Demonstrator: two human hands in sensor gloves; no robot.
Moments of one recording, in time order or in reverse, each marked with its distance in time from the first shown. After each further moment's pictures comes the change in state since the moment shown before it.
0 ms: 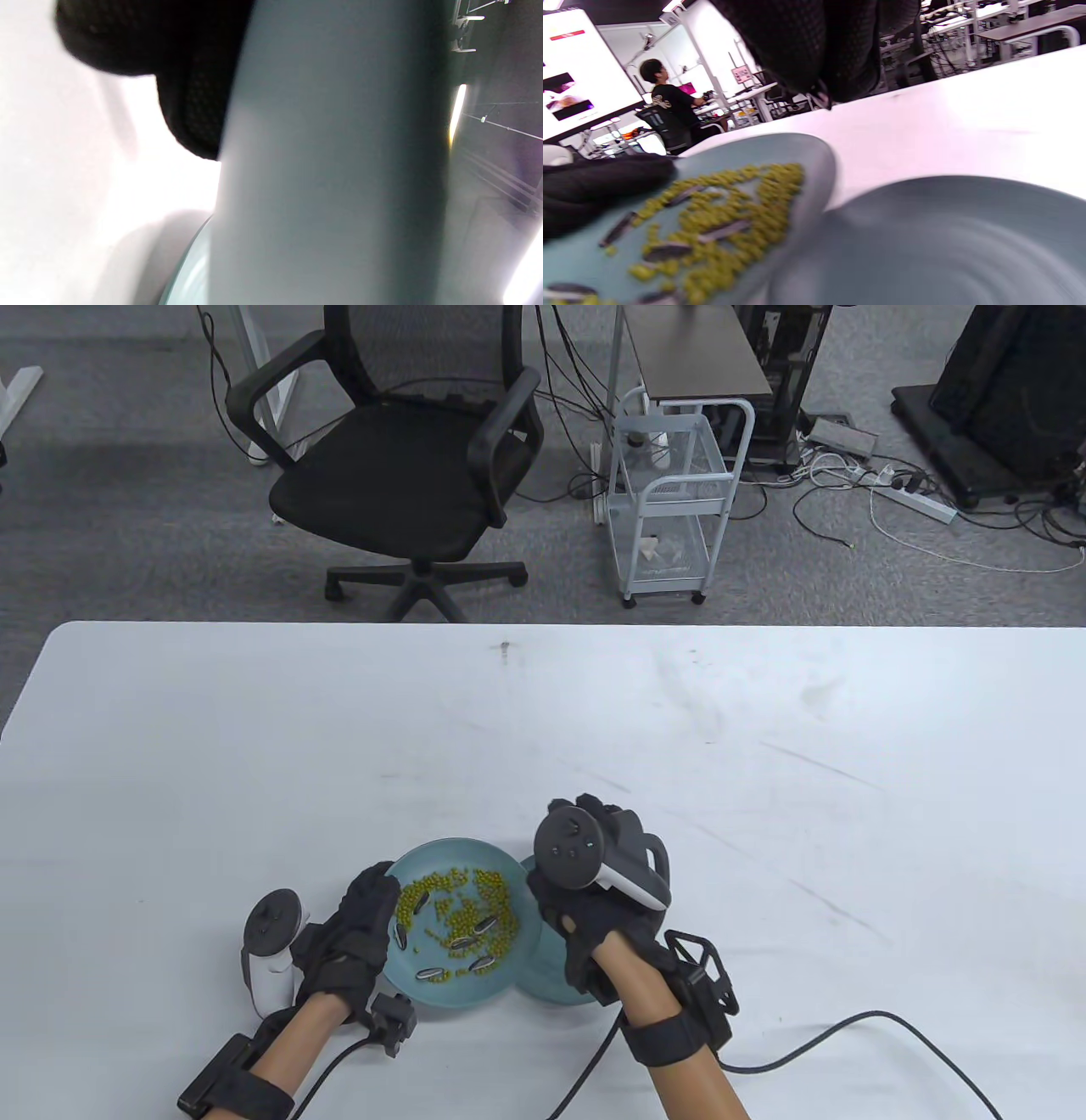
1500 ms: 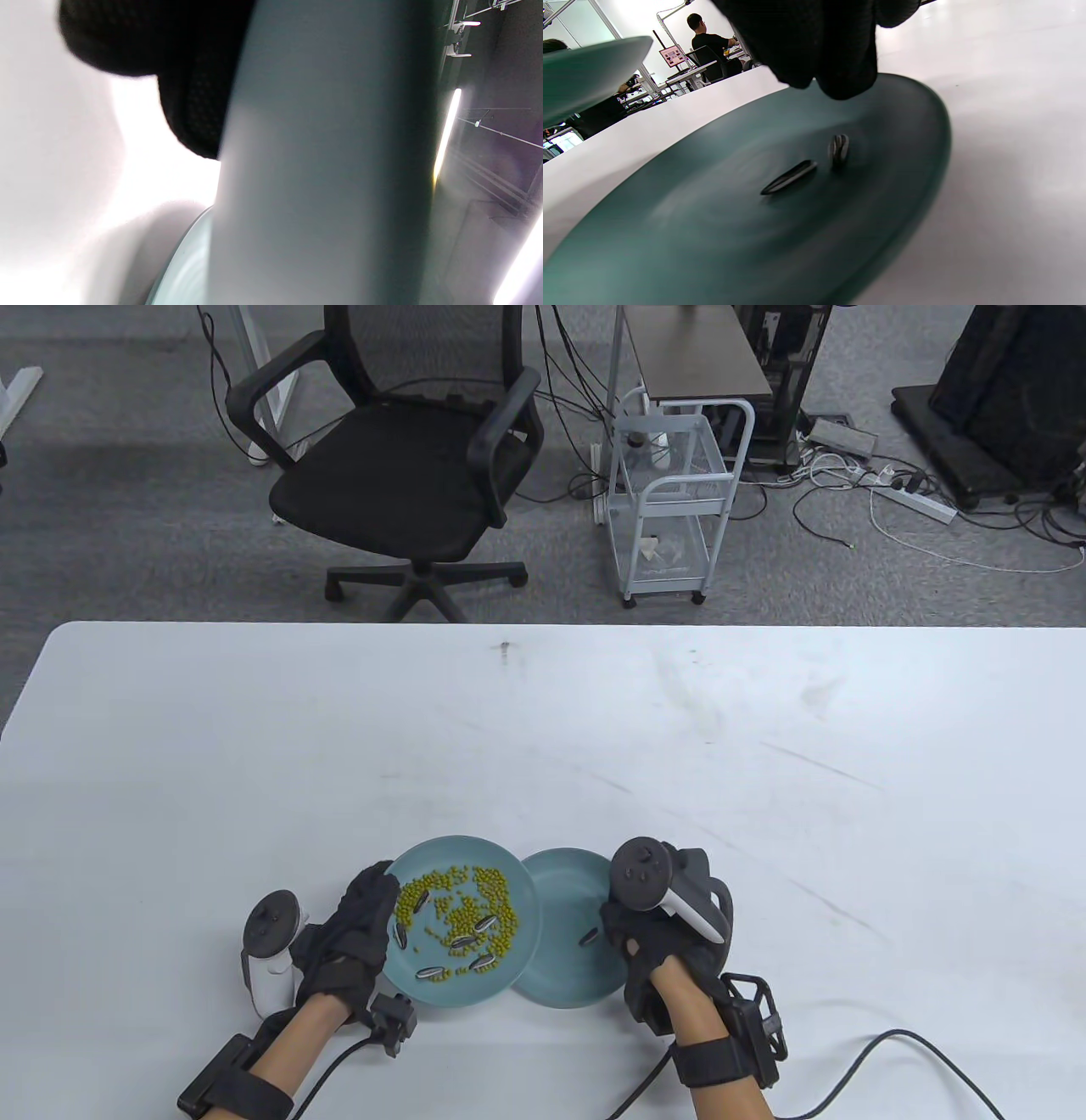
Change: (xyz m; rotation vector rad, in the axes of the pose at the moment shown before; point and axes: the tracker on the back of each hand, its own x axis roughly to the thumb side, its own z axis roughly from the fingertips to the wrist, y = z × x) left_hand -0.001 -0.001 0.001 -0.006 -0.011 0.025; right_hand -0.077 0.043 0.015 0.059 0.190 -0.030
